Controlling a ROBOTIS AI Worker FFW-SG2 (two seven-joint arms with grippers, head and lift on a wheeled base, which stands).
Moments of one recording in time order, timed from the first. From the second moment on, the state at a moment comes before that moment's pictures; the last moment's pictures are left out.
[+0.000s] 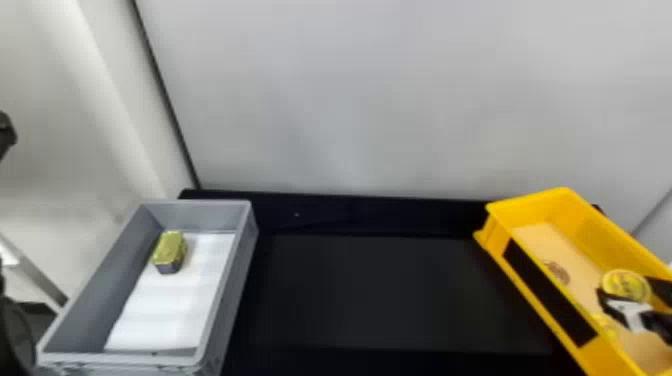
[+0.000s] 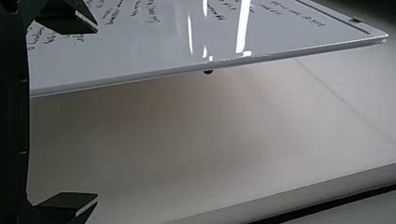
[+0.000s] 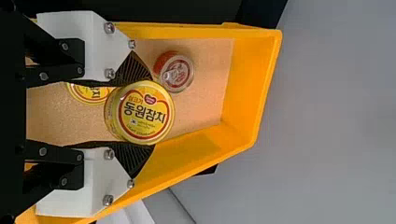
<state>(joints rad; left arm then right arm) 0.04 0.00 0.35 -2.31 -0.28 0.56 0.26 0.19 -0.23 -0.44 -1.86 0.49 0.69 0.59</state>
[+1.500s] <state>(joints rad) 0.03 0.00 0.34 -2.30 -0.28 0.57 0.26 0.07 -0.22 -0.52 -1.68 0.50 0.57 0.53</state>
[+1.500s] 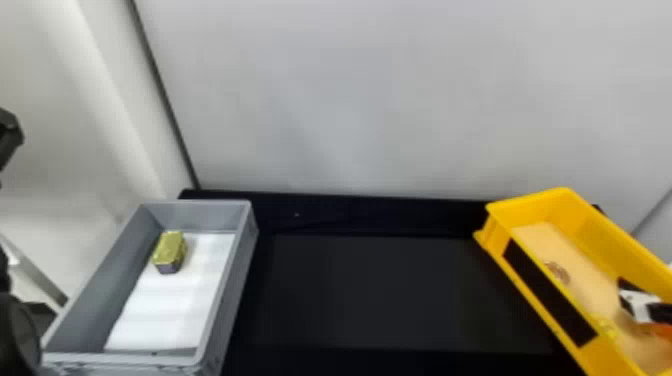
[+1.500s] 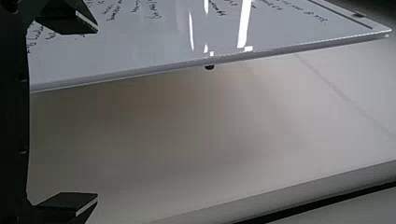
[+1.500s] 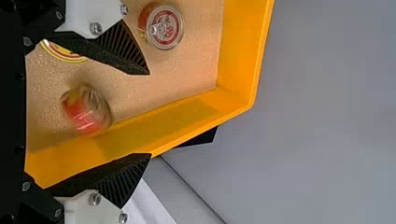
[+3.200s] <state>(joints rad) 0.04 0.00 0.34 -2.31 -0.28 0.57 0.26 0.03 -0.23 -0.71 -2.04 0.18 0.28 0.07</state>
